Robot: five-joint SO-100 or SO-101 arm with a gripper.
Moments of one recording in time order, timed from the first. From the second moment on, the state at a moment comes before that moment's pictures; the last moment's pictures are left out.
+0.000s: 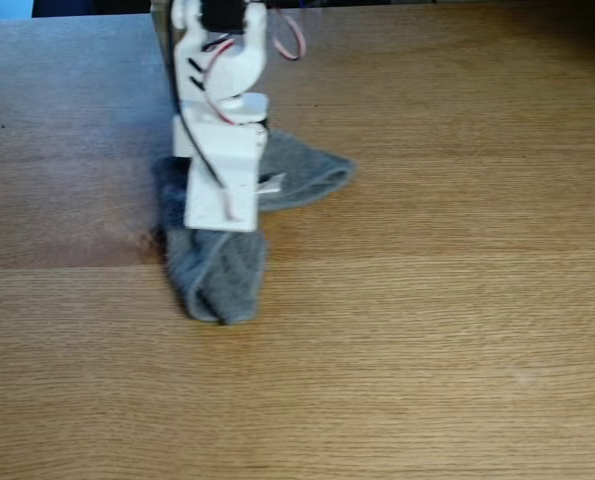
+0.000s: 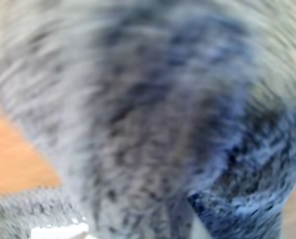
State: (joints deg) arm 9.7 50.7 88.5 47.5 -2.4
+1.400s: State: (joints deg) arm 26.7 36.7 72.0 44.2 -17.4
